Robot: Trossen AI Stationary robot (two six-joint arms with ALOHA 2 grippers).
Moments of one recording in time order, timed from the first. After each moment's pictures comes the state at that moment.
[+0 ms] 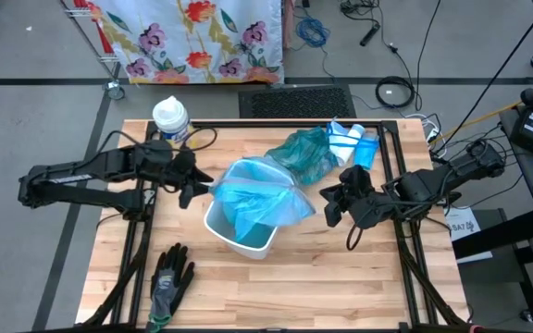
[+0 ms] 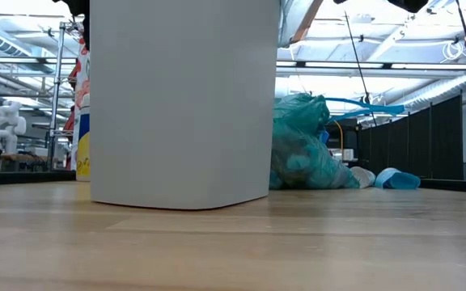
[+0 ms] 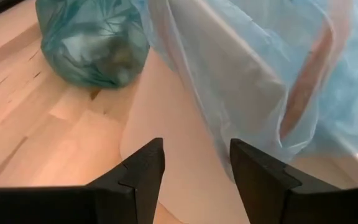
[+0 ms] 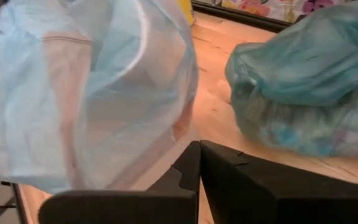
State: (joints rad) left arm 0.16 0.78 0.85 -0.60 0.18 -0.41; right arm 0.43 1.21 1.23 -0.86 0.71 1.11
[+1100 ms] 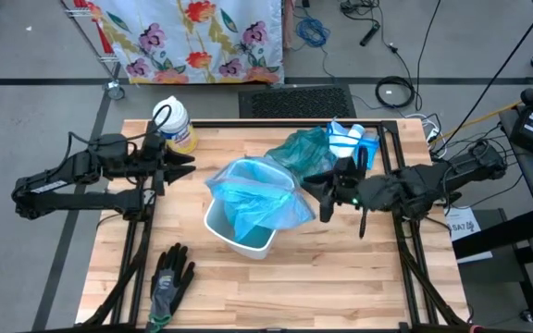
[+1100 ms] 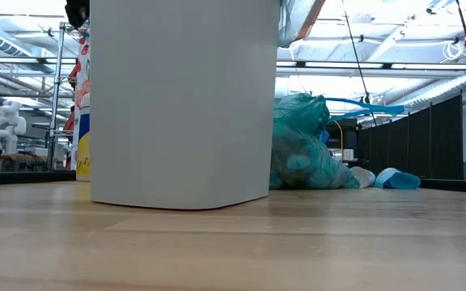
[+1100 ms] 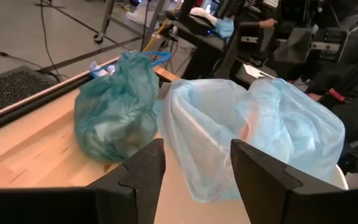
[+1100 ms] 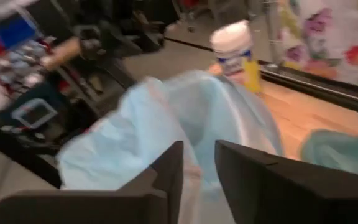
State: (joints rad) left arm 0.20 0.56 0.85 -0.52 0.06 -0.44; right arm 0.34 1.20 1.23 -0.38 0.66 0.72
